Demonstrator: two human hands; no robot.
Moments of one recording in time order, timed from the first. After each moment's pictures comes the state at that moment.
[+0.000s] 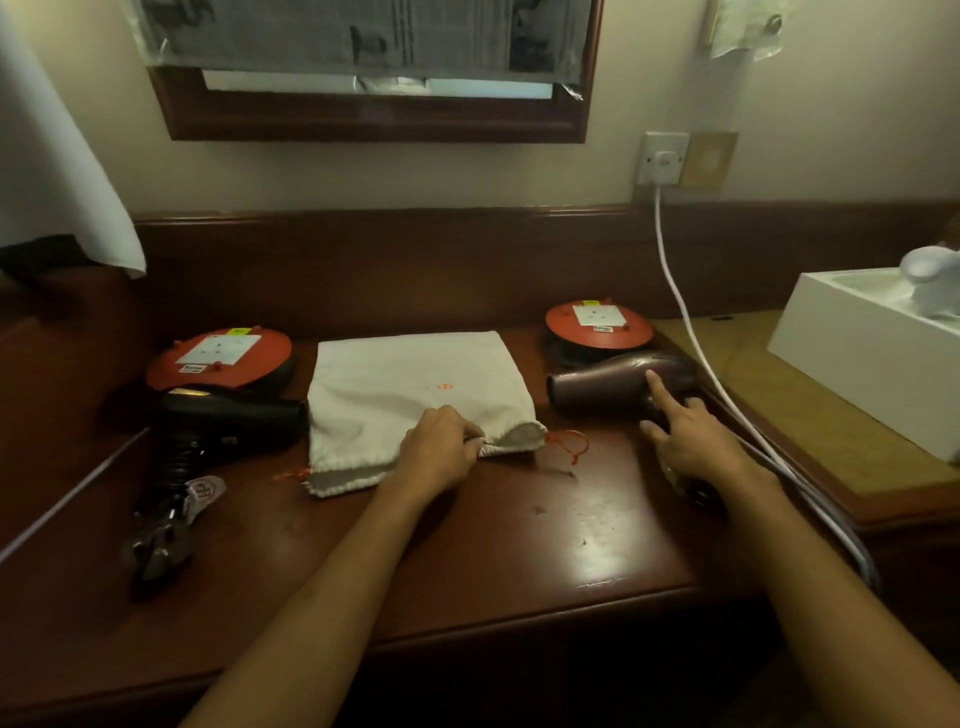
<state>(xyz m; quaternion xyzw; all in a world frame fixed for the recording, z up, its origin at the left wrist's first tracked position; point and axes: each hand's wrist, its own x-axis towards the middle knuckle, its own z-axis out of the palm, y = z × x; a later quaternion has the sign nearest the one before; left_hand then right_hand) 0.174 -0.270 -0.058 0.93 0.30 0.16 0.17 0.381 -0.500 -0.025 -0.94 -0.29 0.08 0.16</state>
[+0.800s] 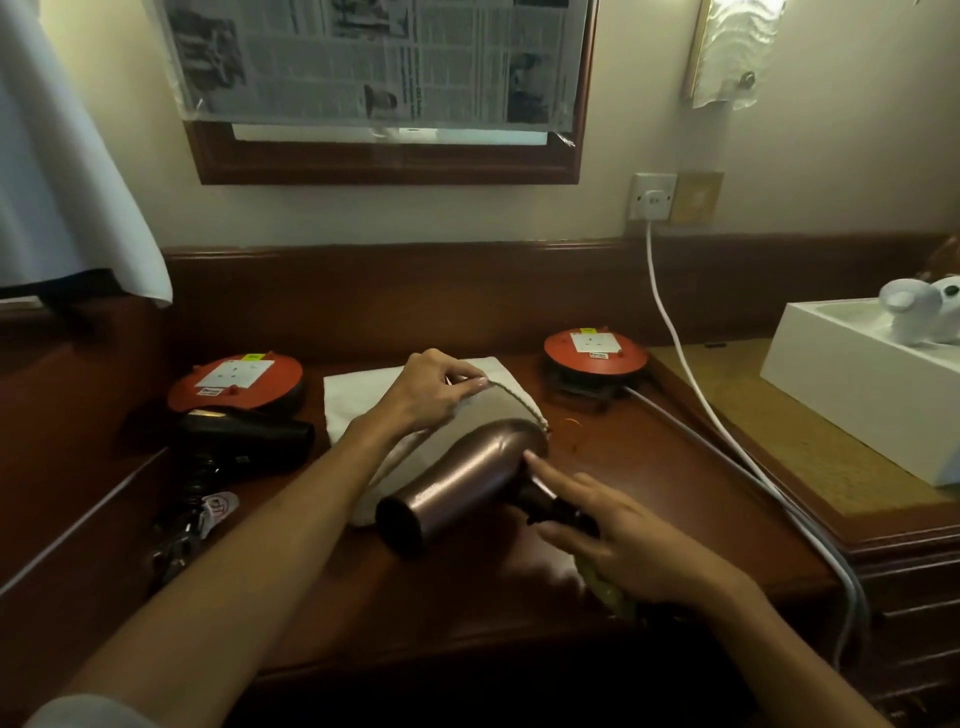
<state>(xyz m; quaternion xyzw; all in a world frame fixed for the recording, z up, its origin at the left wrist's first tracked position) 0.173 -0.241 0.034 0.91 0.17 0.25 0.28 0.251 -0.524 -0.003 -0.76 -0.57 0.19 0.27</state>
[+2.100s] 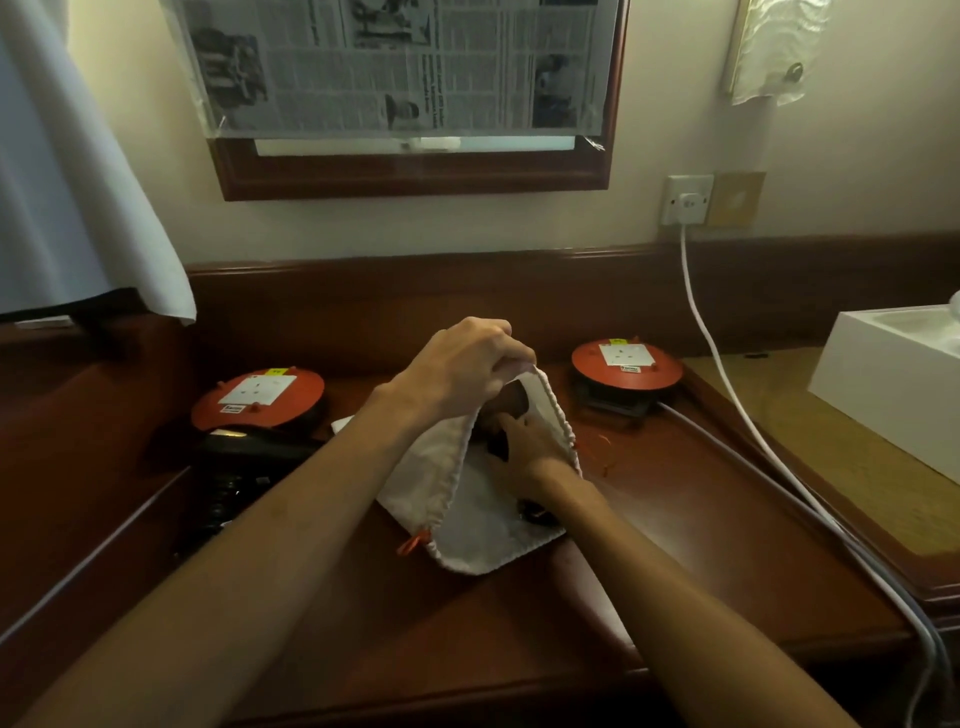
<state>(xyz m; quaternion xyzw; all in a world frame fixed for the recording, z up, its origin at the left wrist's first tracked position) 0.170 -0.262 0.102 0.96 0.04 0.26 0.05 0.272 -0.349 -0.013 -0.86 -0.47 0.06 0.19</state>
